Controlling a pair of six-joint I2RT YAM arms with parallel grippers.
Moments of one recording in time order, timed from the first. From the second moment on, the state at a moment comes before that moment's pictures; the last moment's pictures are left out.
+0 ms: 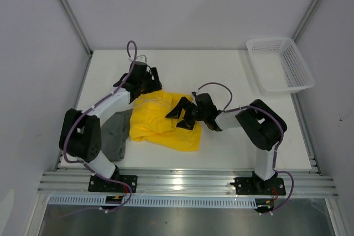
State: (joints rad) left arm -0.34 1.57 1.11 -0.22 -0.08 -0.50; right arm 0.69 1.90 0.85 0.51 -0.46 1.18
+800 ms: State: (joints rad) left arm -0.32 1.92 1.28 -0.22 0.11 -0.43; right arm 0.69 1.99 0.99 0.47 -0.44 1.14
